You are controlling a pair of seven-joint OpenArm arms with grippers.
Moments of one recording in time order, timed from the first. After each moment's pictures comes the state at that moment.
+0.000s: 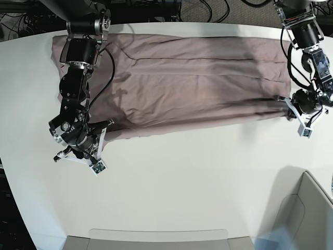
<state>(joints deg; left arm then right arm) -4.8 -25.4 -26.3 78.5 -14.9 -36.6 60.2 17.0 1.1 6.9 97.8 -13.5 42.5 -68.6</state>
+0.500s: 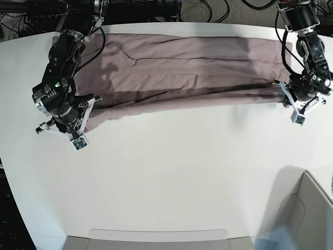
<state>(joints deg) 4.4 -23.8 -26.4 90.1 -14.5 -36.6 62.7 6.1 1.9 13.5 114.1 -3.4 42.5 -78.1</state>
